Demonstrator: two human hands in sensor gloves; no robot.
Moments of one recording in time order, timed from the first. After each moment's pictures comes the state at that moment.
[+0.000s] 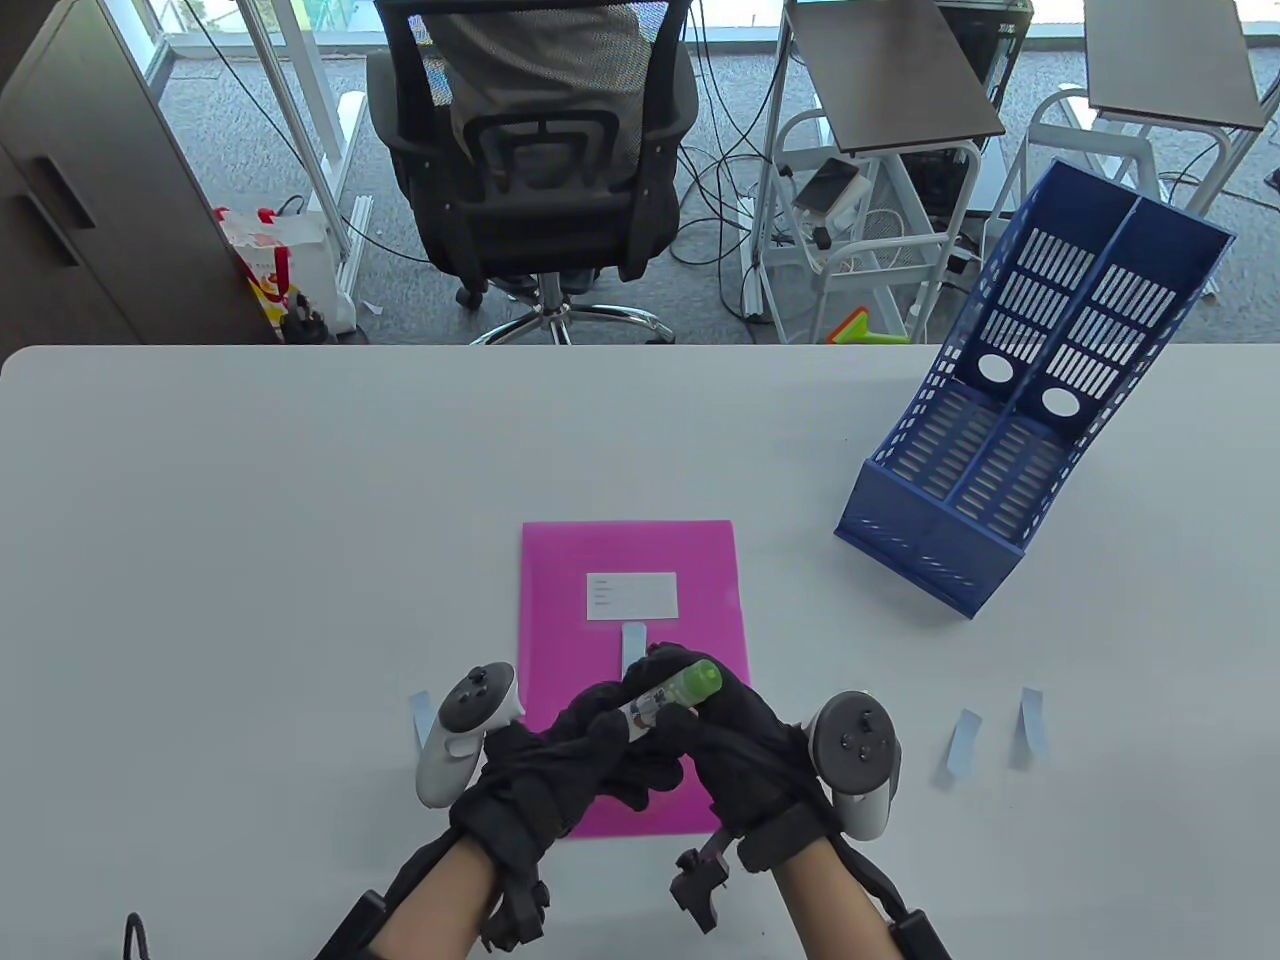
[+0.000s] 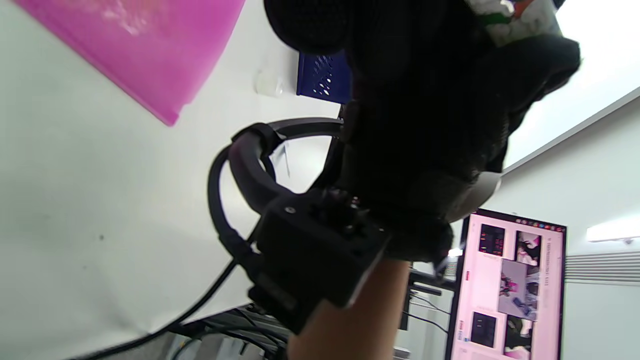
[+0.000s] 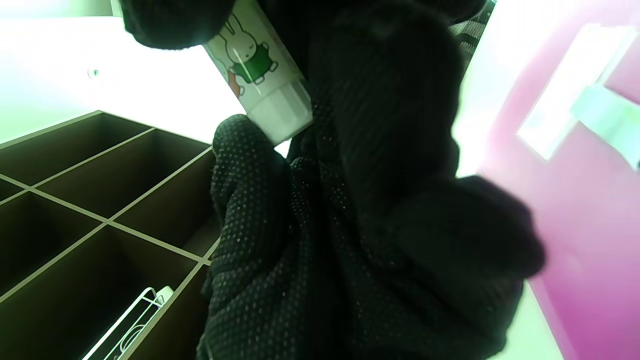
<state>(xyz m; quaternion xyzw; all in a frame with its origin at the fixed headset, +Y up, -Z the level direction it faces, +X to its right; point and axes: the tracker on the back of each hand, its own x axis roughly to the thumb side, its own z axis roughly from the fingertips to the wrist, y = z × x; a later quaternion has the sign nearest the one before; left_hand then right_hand) -0.128 -0.752 -0.217 -0.37 -0.24 0.65 0.61 0.087 -0.704 -0.202 0.18 0.01 0.74 0.65</state>
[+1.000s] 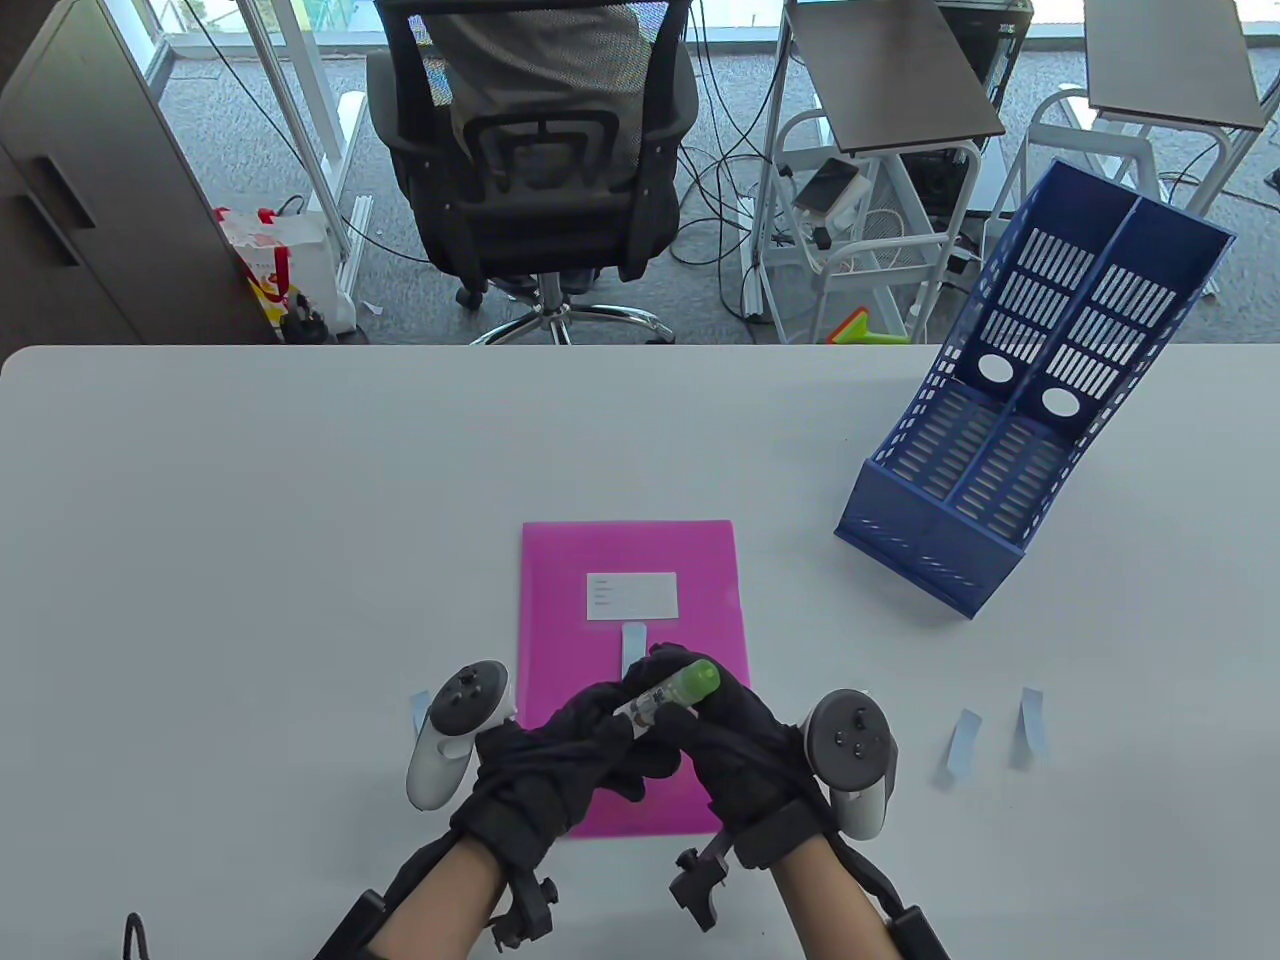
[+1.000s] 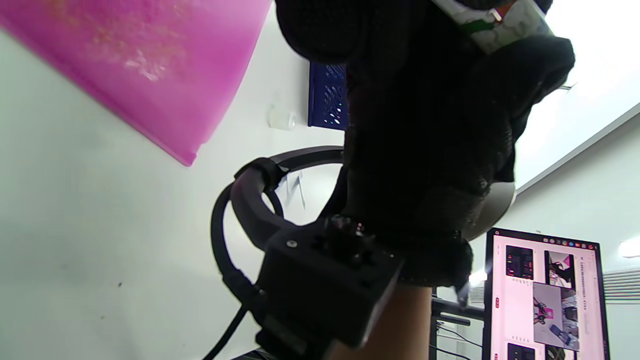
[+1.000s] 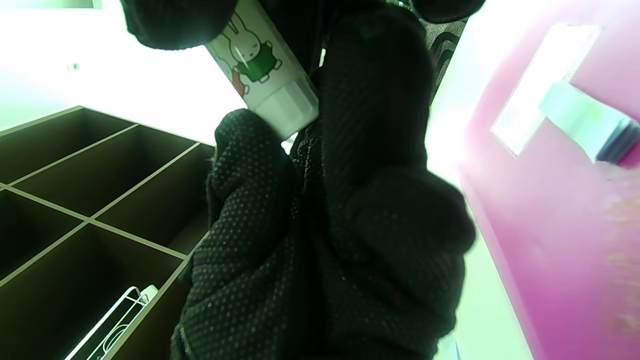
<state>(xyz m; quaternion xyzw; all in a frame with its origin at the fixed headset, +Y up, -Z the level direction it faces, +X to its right) -0.135 -0.751 -0.217 -0.35 -0.21 0.65 0.65 0.086 -0.713 -0.205 0.17 0.03 0.74 0.65</state>
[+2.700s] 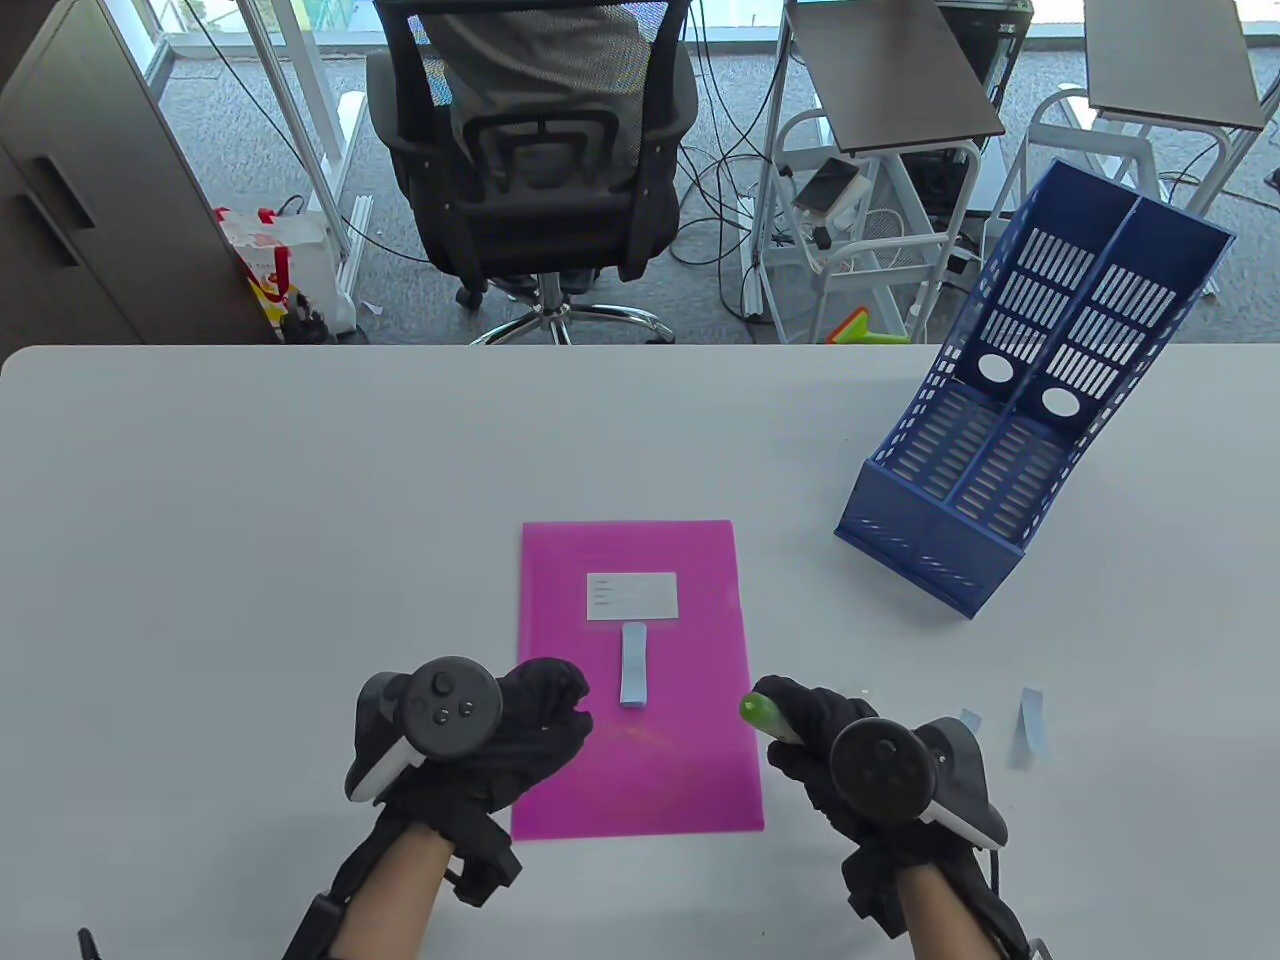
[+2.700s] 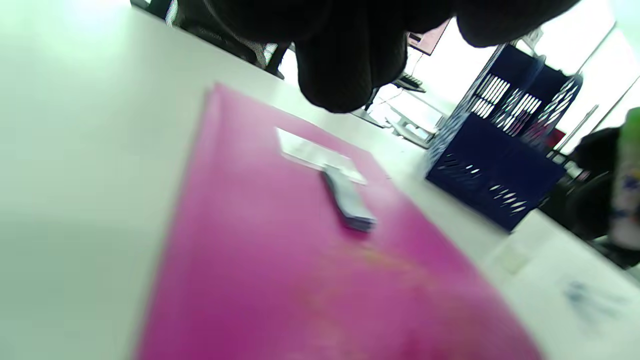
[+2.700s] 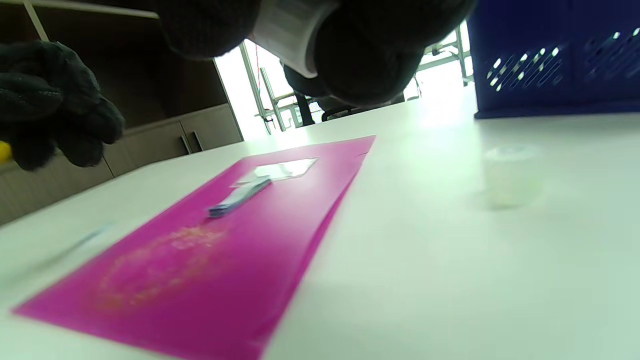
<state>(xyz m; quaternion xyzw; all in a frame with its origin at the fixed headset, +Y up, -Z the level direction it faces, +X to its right) -0.179 -0.689 -0.220 -0.07 -0.16 0.14 0.97 0.158 -0.693 -0.189 0.18 0.04 0.97 0.13</state>
